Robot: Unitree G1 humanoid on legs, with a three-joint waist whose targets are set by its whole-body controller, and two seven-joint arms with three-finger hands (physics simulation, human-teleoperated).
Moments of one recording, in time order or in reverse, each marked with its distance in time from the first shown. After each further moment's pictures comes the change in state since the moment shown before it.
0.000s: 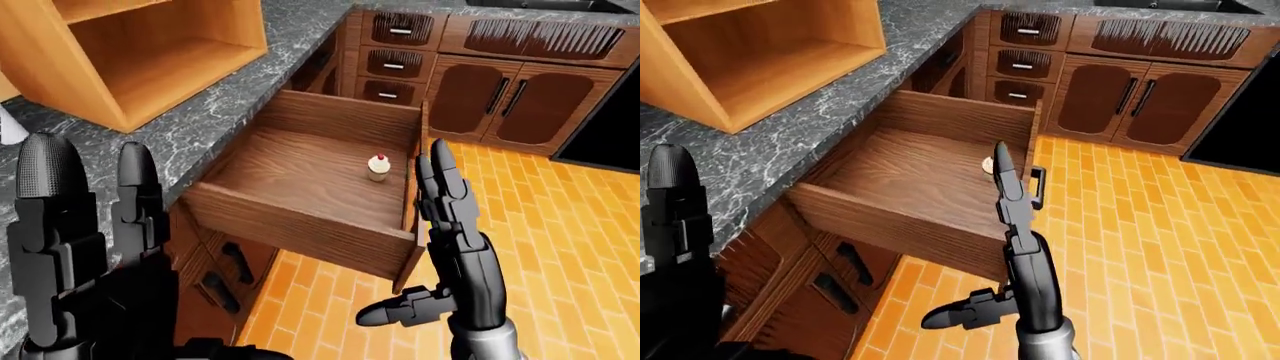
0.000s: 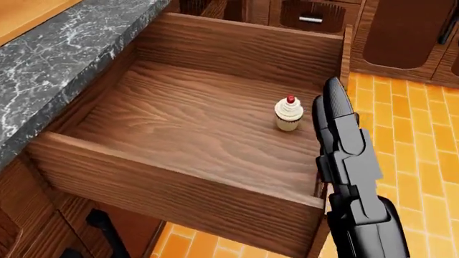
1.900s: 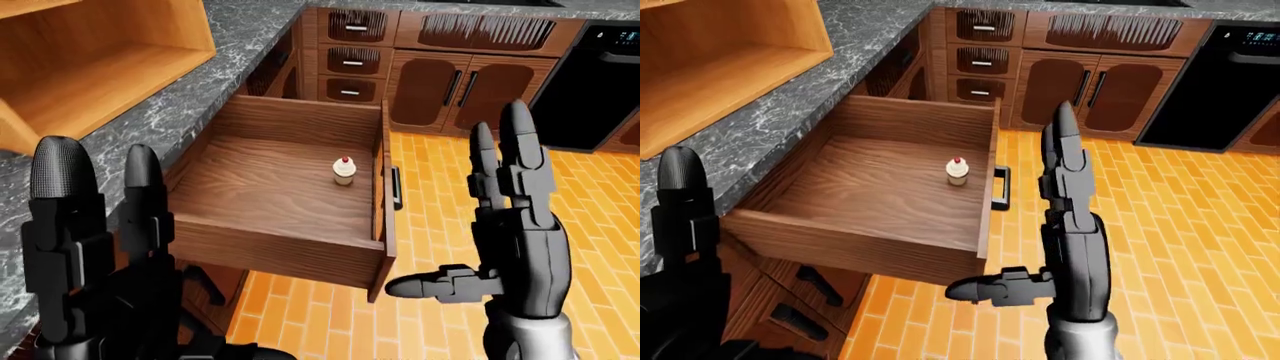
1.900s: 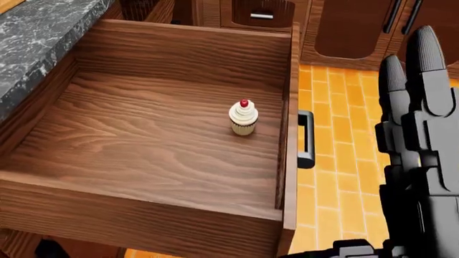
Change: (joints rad) left arm -0.001 -0.001 -0.003 0.026 0.000 -0.019 -0.006; right arm -0.083 0.029 -0.143 -0.169 0.042 0.187 0.001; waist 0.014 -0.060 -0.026
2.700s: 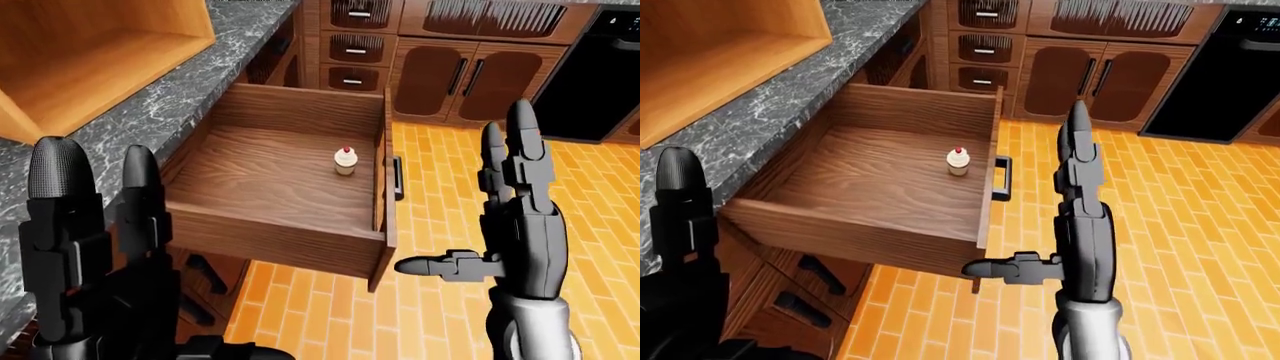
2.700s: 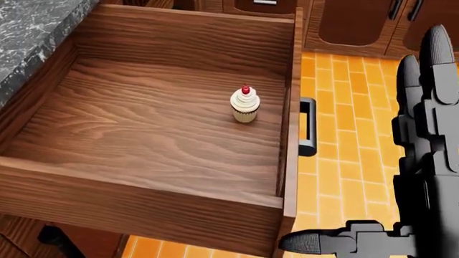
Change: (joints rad) left arm 0.001 -0.006 0.012 0.000 -0.009 0.006 -0.007; right arm -0.060 -0.002 -0.082 0.077 -0.018 0.024 -0.016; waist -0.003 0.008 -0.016
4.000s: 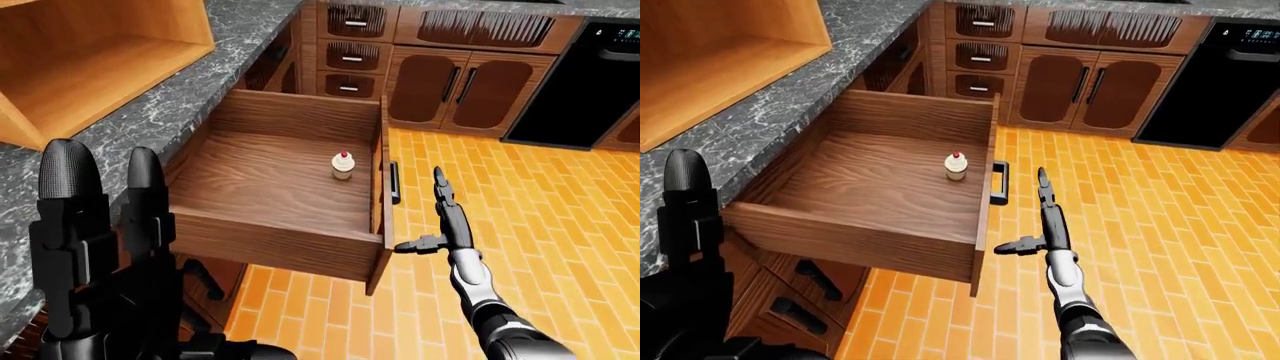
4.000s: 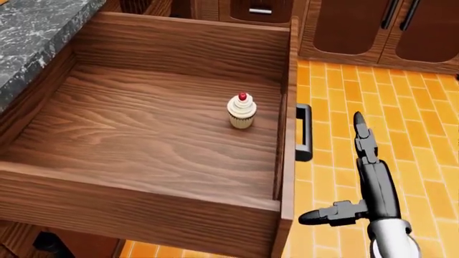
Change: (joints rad) left arm -0.003 0.001 -0.001 0.025 0.003 -0.019 -0.001; right arm -0.709 -0.280 -0.082 2.081 -0.012 -0.818 -0.133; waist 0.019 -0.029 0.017
